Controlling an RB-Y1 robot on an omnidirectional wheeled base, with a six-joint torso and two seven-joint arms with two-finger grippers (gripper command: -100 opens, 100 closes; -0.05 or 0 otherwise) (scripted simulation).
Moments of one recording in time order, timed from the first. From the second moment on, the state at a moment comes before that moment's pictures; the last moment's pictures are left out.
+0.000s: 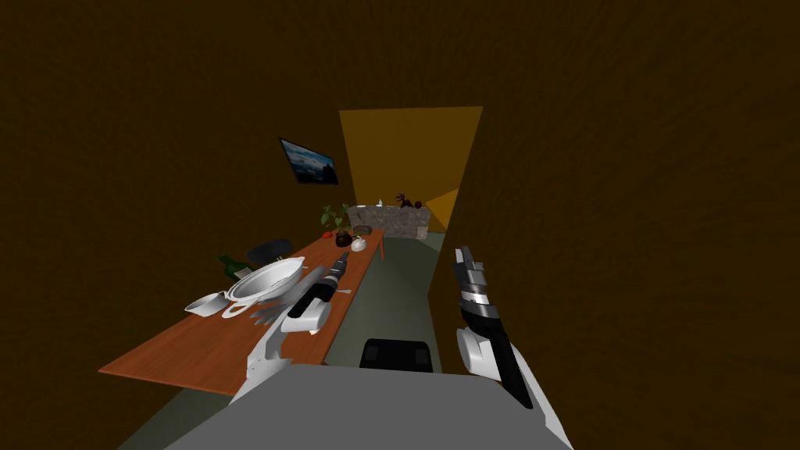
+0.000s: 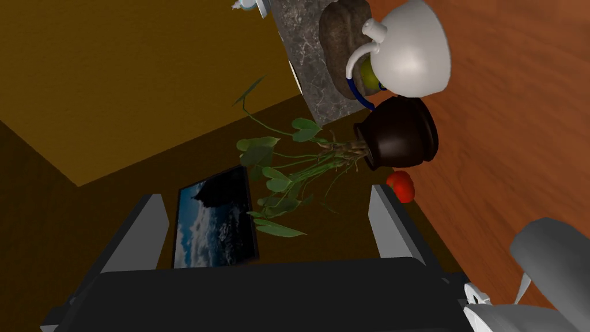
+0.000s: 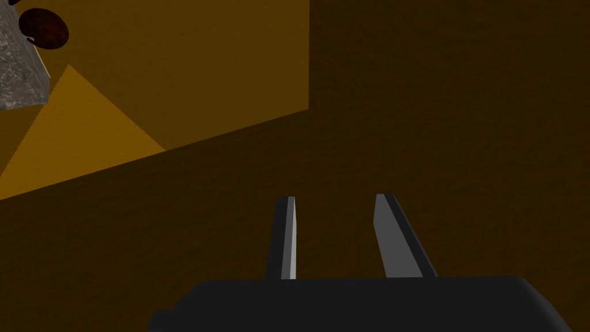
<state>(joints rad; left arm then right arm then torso) 0.28 0.21 0.09 -1.93 0.12 0.22 -0.23 0.51 -0.01 0.06 -2.23 0.06 -0.44 -0.08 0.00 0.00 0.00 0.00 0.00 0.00</state>
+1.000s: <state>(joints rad) 0.16 0.27 0.11 -1.70 0.17 0.48 -0.27 0.51 -0.01 0.06 -2.23 0.06 -0.44 -0.08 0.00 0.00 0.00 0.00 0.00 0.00</state>
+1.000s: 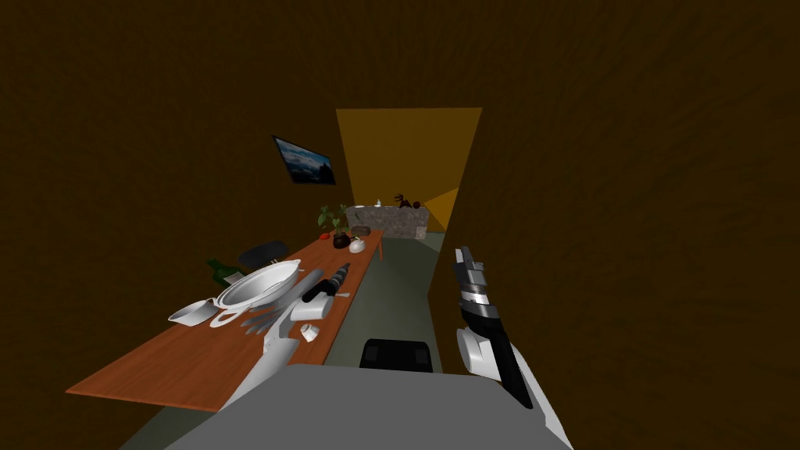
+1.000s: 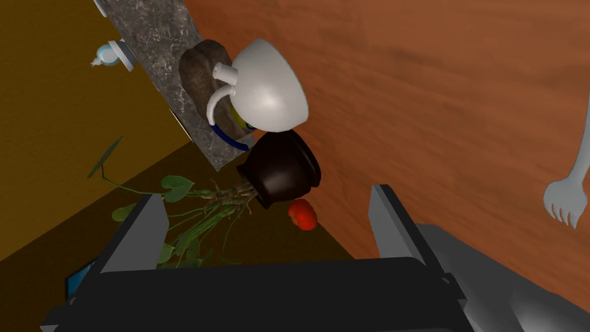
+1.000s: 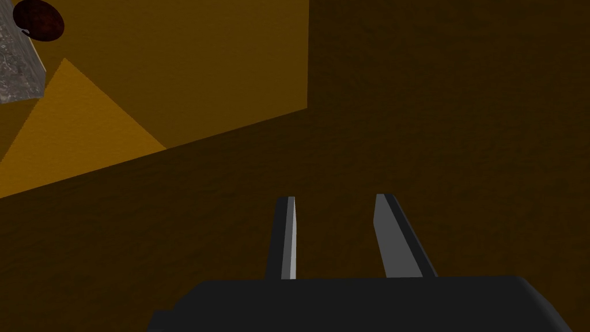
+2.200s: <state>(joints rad) 0.03 0.33 0.11 -1.40 0.22 0.75 -0.31 0.51 -0.01 0.06 -2.23 0.06 -0.44 -0.08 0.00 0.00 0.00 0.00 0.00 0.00</state>
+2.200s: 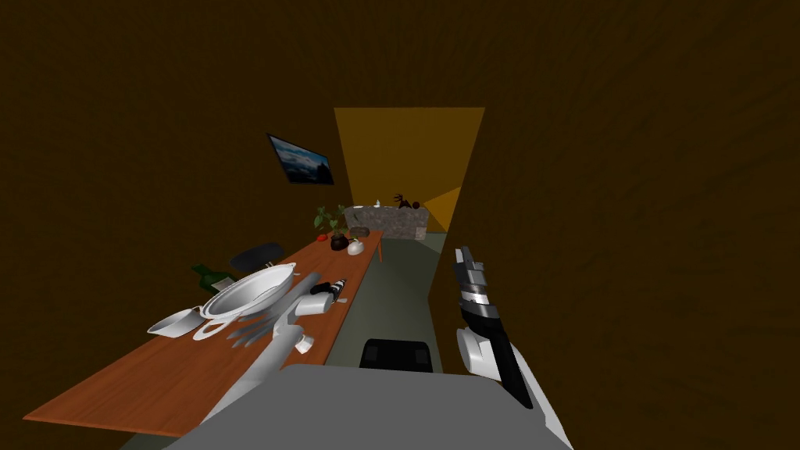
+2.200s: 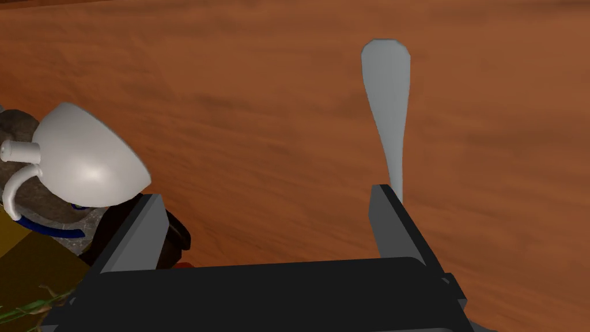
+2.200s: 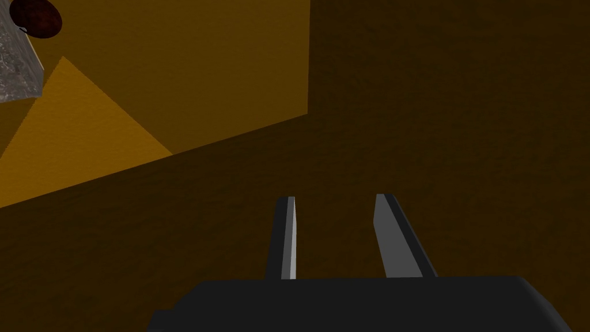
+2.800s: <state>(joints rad) -0.02 0.36 0.12 -1.27 0.24 0.87 -0.32 0.51 -0.01 0.06 -2.23 0.06 -0.44 -0.08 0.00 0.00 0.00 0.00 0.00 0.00</state>
